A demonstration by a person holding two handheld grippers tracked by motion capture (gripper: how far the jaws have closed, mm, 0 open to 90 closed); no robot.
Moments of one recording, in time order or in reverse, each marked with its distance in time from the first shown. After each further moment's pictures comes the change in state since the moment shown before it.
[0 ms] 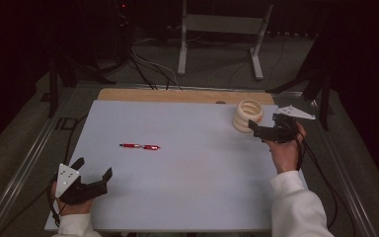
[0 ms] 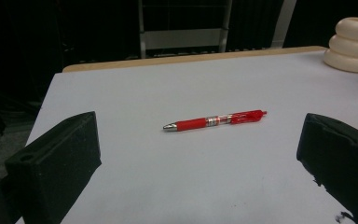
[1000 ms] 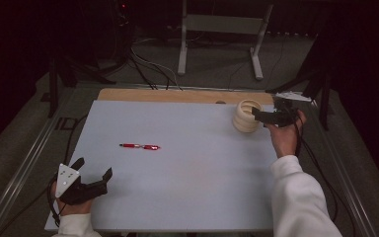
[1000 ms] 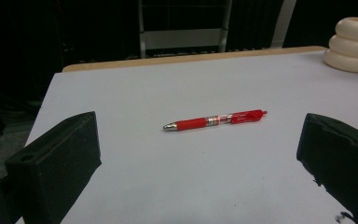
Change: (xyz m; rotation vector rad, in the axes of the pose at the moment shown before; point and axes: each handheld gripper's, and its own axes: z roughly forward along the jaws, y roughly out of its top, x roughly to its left) left arm 0.000 -0.001 0.001 0.003 -0.002 -0.003; right arm -0.029 0.026 0.038 0.070 -0.118 0.032
